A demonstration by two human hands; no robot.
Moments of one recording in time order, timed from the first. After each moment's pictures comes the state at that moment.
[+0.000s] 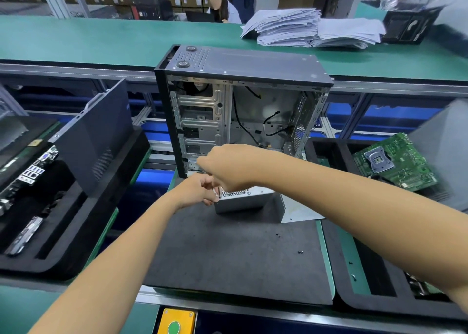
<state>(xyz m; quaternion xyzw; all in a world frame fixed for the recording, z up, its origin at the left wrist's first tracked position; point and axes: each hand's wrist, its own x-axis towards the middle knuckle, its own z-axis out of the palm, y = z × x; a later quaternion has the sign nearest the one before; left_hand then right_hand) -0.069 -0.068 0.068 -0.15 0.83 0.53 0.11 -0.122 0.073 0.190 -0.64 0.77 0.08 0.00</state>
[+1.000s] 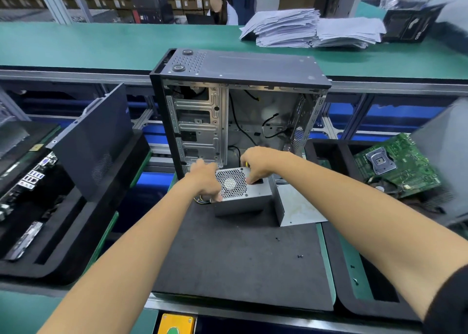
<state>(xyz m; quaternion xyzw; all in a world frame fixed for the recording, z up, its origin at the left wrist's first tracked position) -0.115 -0.048 0.093 -0.22 0.95 0.16 0.19 -0.222 0.091 0.123 -0.45 0.87 0.06 0.18</state>
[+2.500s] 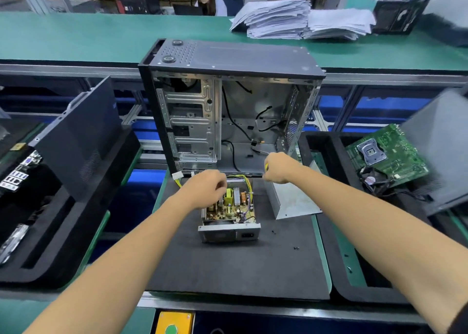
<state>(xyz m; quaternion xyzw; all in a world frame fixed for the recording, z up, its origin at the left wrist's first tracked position) -0.098 -0.048 0.053 0.02 0.98 0.19 0.05 -0.218 0.141 0.095 -0.28 0.94 -0.01 0.20</state>
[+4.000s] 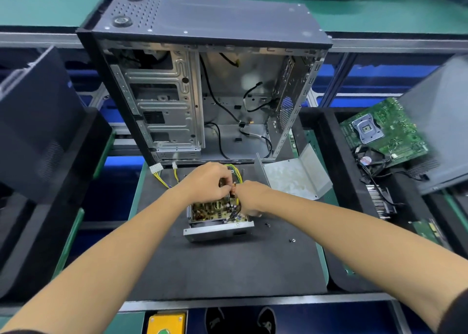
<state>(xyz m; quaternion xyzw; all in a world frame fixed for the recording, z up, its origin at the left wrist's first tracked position) -0.140 -0.033 0.027 0.13 0.96 0.26 0.06 -0.179 0.113 0.023 -0.36 0.88 0.10 0.30</state>
